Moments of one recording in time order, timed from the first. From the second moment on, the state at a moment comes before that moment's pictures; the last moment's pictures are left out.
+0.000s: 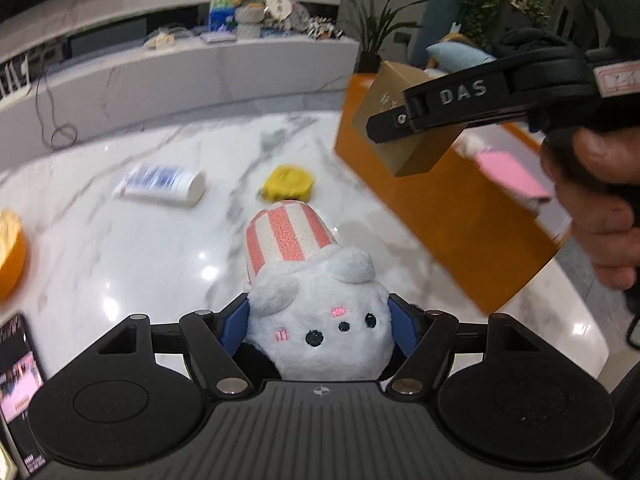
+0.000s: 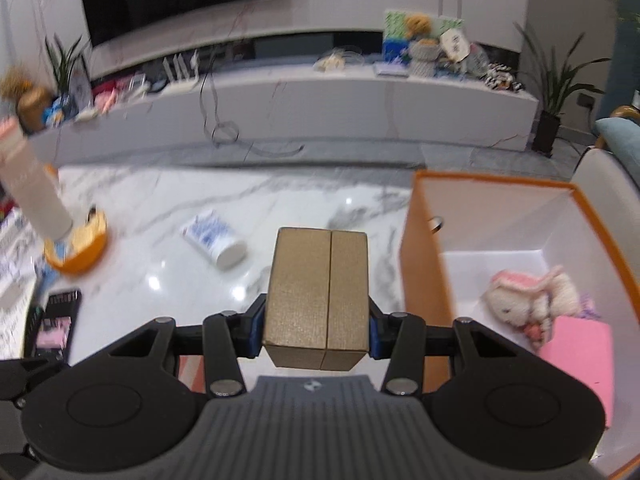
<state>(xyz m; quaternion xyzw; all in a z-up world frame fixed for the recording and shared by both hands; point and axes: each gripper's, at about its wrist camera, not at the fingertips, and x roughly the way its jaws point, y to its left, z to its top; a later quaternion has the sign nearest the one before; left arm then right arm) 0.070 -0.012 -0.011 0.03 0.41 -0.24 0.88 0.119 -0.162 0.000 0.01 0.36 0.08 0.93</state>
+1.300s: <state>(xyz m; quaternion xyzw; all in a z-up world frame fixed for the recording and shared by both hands) 0.144 -0.182 0.035 -0.03 0.37 -0.25 0.89 0.122 -0.366 0.004 0.14 0.32 -0.11 0.93</state>
